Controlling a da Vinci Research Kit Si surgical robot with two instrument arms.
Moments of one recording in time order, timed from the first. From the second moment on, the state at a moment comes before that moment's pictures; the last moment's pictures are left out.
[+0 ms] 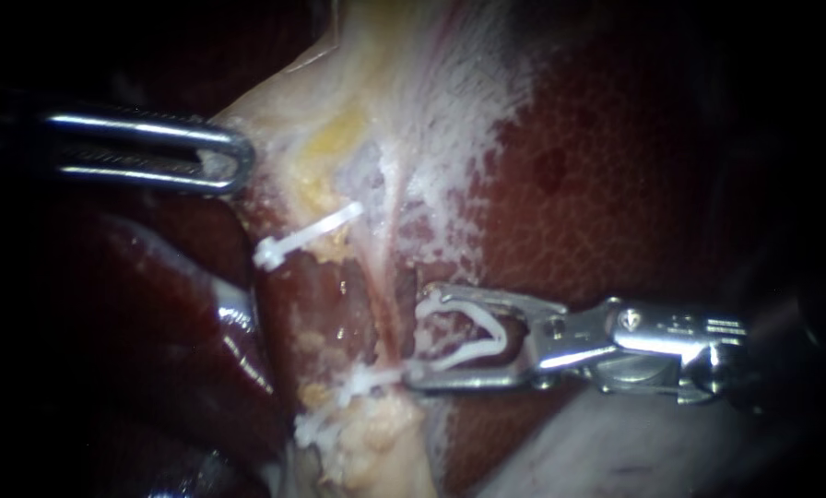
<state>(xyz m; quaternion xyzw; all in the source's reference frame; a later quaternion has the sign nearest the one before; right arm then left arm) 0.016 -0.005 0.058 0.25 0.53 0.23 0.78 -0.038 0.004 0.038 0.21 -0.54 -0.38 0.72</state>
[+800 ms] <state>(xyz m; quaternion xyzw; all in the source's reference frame) 0.018 -0.007 0.058 0.31 0.53 0.20 0.77 -0.038 0.004 0.037 0.21 -0.54 -0.38 0.72</state>
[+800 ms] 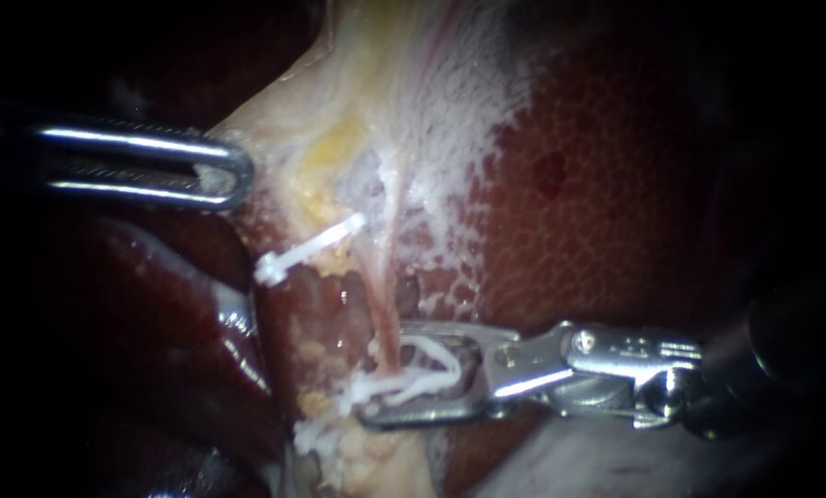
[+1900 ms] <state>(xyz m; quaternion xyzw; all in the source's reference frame) 0.017 -0.005 0.060 0.36 0.51 0.20 0.75 -0.038 0.004 0.037 0.21 -0.54 -0.38 0.72</state>
